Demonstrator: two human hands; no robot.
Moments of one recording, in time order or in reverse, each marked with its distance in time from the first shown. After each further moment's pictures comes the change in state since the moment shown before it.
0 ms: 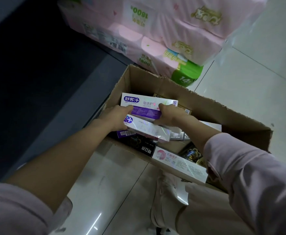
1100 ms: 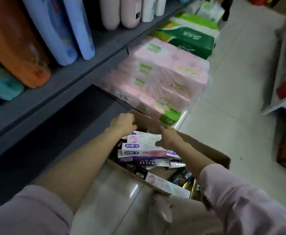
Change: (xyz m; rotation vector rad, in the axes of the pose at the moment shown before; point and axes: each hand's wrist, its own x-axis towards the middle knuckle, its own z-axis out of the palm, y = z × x) left_hand -0.103 0.082 -0.135 -0.186 0.304 -0.206; right_hand -0.132 -0.045 -0.087 0.090 0.191 0.115
